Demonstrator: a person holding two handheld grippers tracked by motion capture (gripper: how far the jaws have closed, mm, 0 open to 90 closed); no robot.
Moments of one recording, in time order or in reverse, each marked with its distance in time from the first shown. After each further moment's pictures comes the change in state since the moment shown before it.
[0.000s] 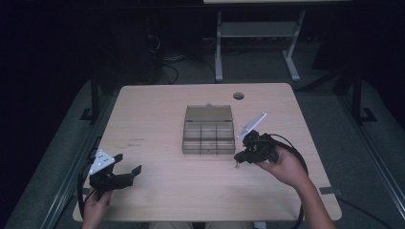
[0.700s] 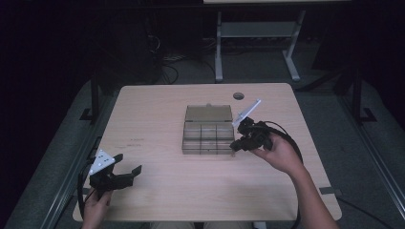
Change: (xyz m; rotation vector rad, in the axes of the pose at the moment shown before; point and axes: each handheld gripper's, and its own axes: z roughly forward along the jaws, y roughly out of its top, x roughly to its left) left arm 0.000 0.001 -0.001 0.001 0.000 0.005; right arm -0.018 0.028 -0.003 -0.003 -0.009 0.008
